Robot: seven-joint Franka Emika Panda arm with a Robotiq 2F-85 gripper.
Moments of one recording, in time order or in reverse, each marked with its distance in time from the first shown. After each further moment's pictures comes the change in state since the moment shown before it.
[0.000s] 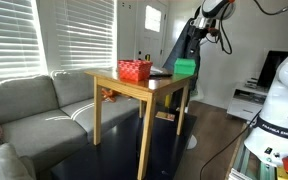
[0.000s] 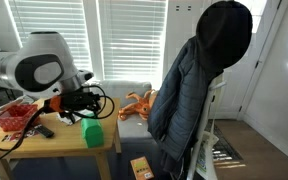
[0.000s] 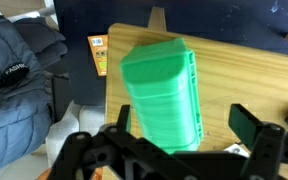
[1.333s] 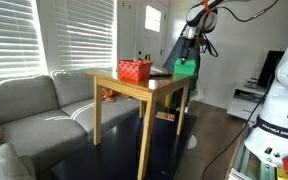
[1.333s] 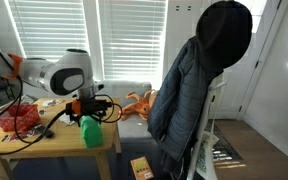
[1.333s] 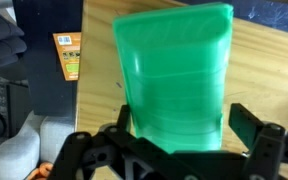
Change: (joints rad) arm -0.037 0.281 0.028 0.169 0.202 -0.049 -0.175
